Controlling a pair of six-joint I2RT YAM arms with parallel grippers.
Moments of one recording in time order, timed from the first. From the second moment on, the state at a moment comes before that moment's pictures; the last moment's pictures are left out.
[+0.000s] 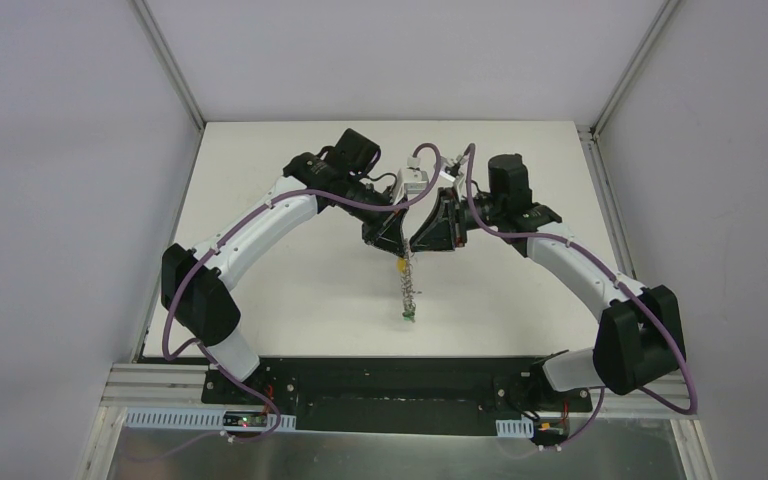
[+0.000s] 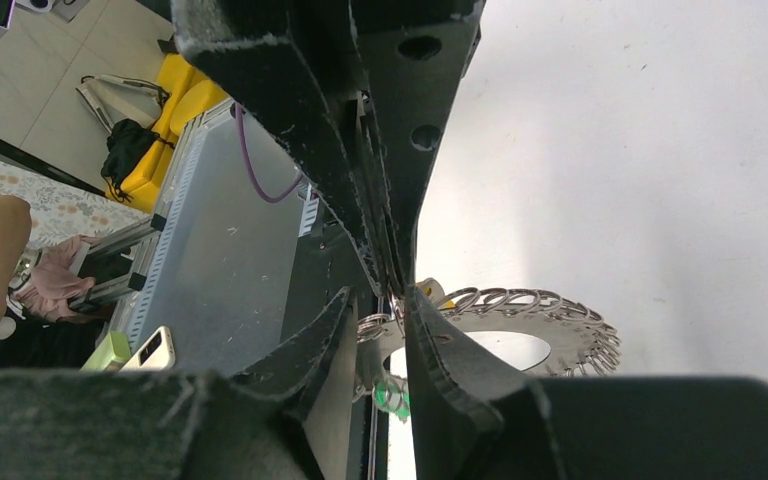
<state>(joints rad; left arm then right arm) -0.65 1.65 1.59 -0.93 0.87 0.34 0.43 1.39 1.01 -0.08 -1.28 0.11</state>
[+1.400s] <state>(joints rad) -0.64 1.64 1.60 -0.94 0.88 0.36 0.42 1.41 1.00 -0.07 -1.29 0.13</state>
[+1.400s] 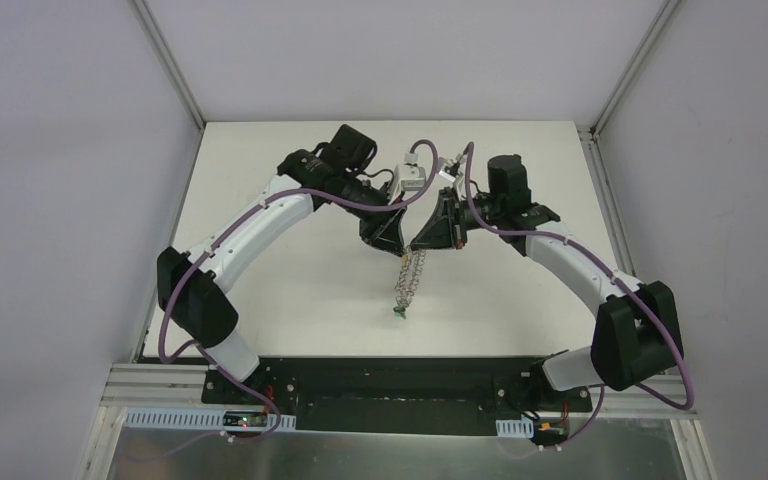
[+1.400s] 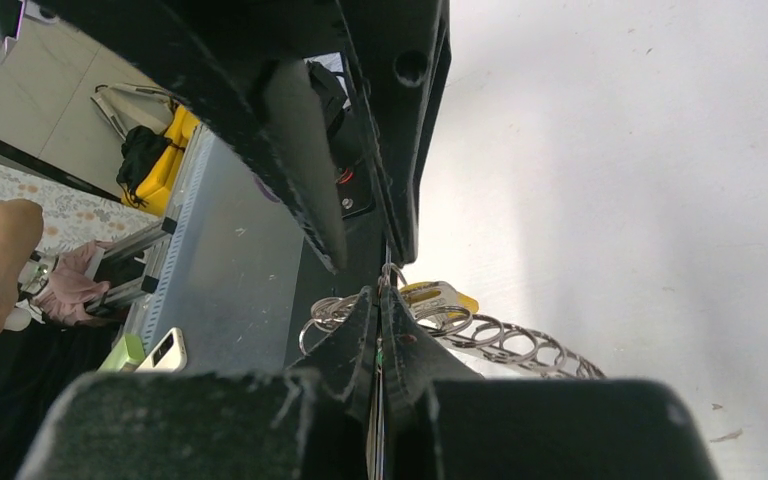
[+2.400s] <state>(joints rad) -0.67 1.57 1.59 -0.87 0.71 0.52 0.41 1.42 1.04 0.06 -1.32 0.35</state>
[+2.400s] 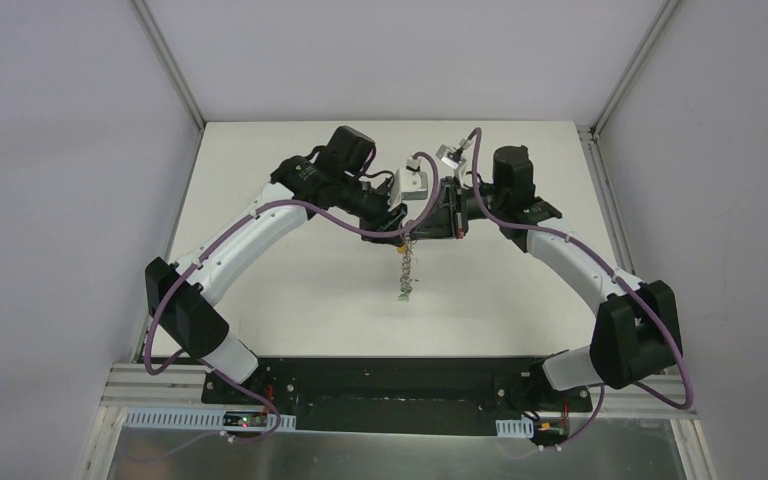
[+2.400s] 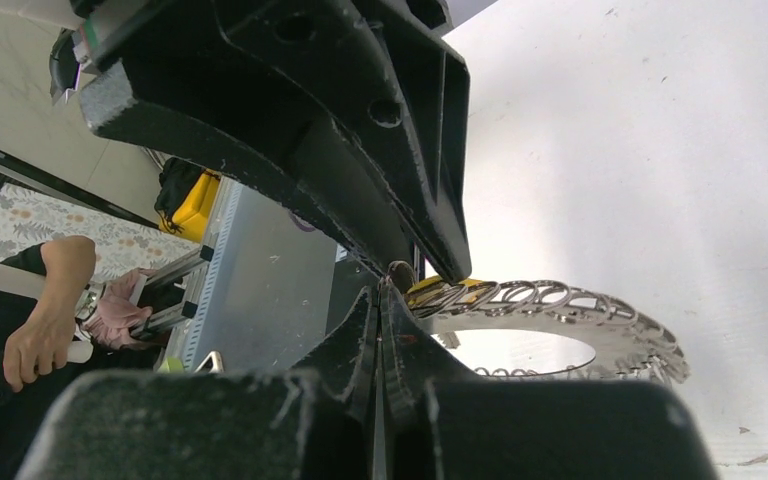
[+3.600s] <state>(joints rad) -0.74 1.60 1.62 -0.88 0.49 0.46 0.38 1.45 0.98 0.23 -1.22 0.54</state>
